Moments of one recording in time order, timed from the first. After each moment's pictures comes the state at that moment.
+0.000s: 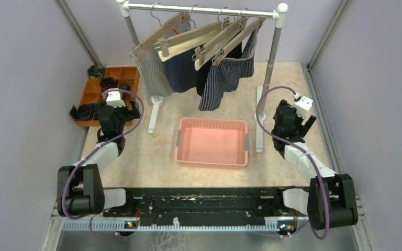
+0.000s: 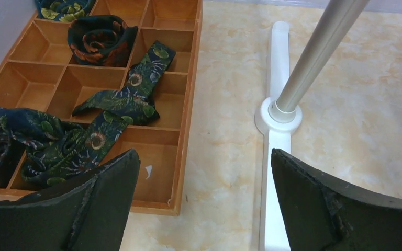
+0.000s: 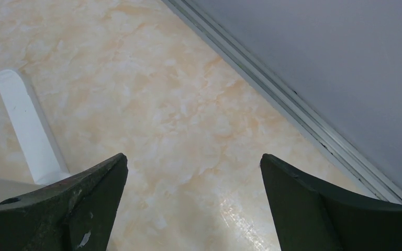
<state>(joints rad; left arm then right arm) 0.05 1.27 0.51 0.61 -0.01 -0.03 0.12 1.15 0.55 0.19 0.79 0.27</state>
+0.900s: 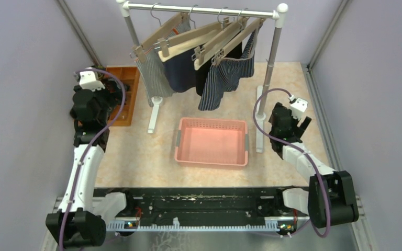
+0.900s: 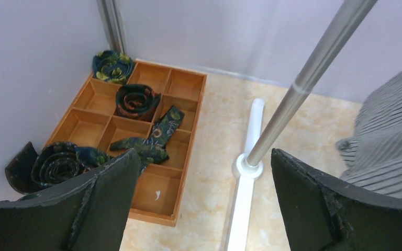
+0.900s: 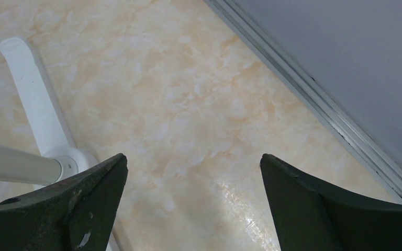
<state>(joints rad) 0.05 1.00 0.90 0.03 -0.10 -0.13 0.16 1.17 0.53 0.17 0.76 0.30</state>
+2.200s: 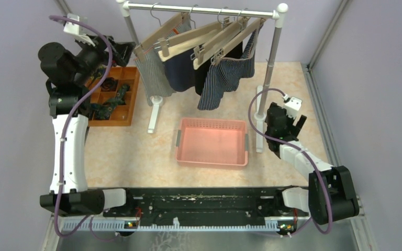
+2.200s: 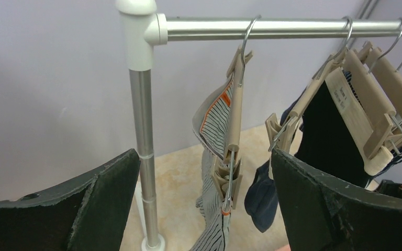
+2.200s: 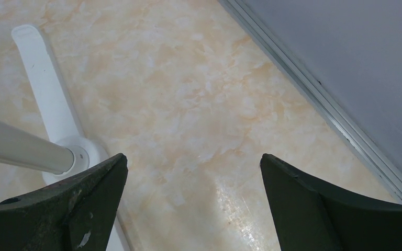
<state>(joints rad) 0.05 1.26 1.64 -0.16 0.50 -0.22 0.22 1.21 0.54 0.18 0.80 0.28</state>
